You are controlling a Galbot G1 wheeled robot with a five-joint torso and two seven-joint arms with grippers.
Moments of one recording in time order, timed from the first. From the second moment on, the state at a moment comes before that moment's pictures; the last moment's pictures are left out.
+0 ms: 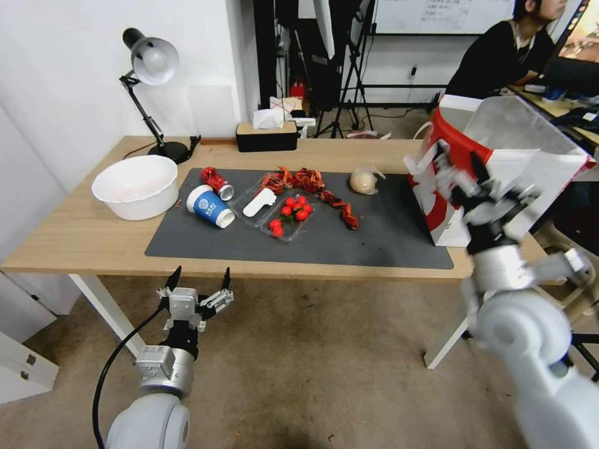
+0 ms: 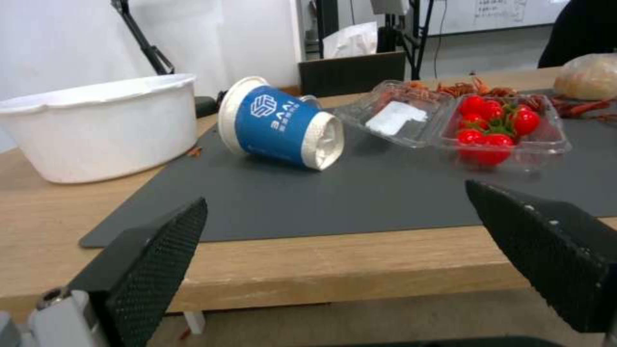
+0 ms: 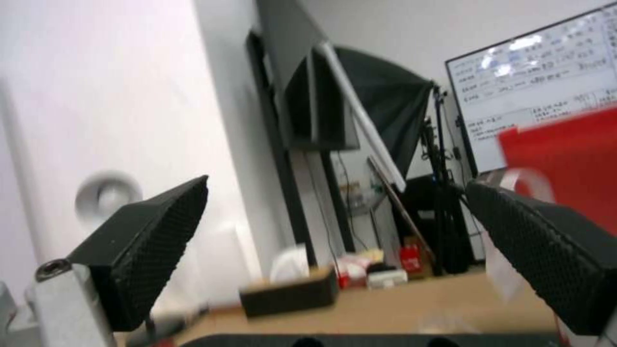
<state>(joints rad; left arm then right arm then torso) 1.64 -1.56 -0.59 -2.16 -0.02 0.03 0.08 -1.35 1.12 0.50 2.19 0.67 0.17 0.01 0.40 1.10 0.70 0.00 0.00</state>
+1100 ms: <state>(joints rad) 1.64 -1.55 -0.59 -2.14 -0.03 0.01 0.07 -1.68 1.20 0.36 2.00 0.24 0.41 0.29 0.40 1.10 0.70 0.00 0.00</state>
